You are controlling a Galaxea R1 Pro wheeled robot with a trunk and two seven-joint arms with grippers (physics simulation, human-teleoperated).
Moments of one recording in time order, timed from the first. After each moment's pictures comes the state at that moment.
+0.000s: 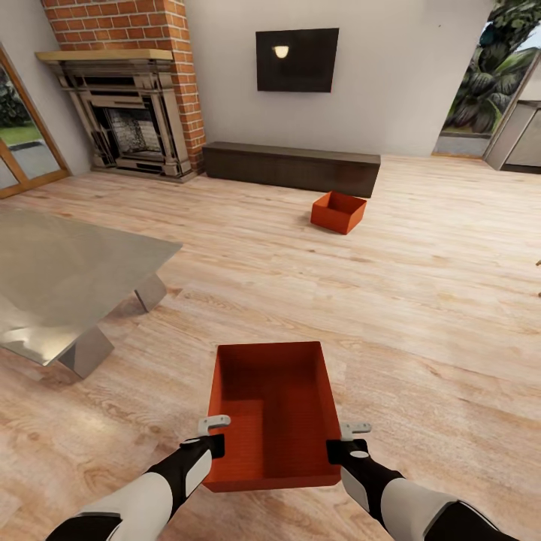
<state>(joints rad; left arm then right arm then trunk) -0.73 -0.14 0.03 -0.15 0.09 0.11 0.20 -0.73 0.08 0.57 -0.05 -0.52 -0.06 -0.21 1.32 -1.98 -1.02</state>
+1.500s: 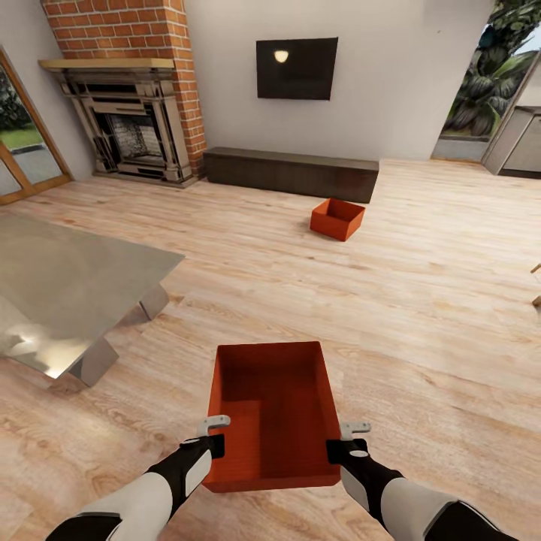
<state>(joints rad) -0.73 -0.14 0.03 -0.15 0.09 0.11 0.20 -0.73 0.08 0.58 -0.06 -0.52 -0.05 -0.21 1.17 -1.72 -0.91</state>
